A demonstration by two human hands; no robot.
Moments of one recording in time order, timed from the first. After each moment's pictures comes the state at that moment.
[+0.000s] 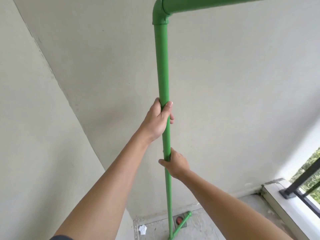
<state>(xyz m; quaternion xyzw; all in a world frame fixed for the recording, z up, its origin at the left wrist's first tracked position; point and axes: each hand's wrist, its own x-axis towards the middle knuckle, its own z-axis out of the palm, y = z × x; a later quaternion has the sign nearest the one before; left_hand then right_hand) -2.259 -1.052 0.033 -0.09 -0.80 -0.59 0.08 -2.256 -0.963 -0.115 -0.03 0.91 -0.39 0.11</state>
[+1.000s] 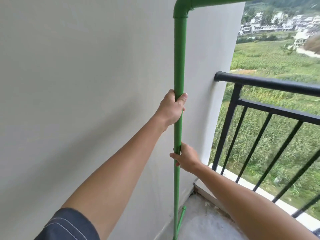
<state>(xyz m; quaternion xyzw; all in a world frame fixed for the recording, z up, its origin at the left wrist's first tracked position) -2.462 -0.675 0.068 -0.33 -0.75 -0.57 -0.10 -2.407 -0.597 -0.098 0.25 0.87 -0.41 -0.08</state>
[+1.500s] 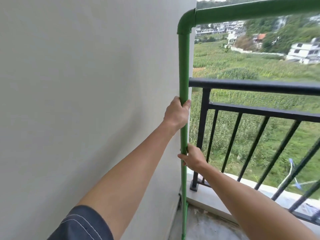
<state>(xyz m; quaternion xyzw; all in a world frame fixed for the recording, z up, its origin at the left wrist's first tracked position) -2.529 -0.525 0.054 -0.41 -0.74 -0.52 -0.15 -2.462 -0.467 -0.109 0.41 0.81 -0.39 -0.14</state>
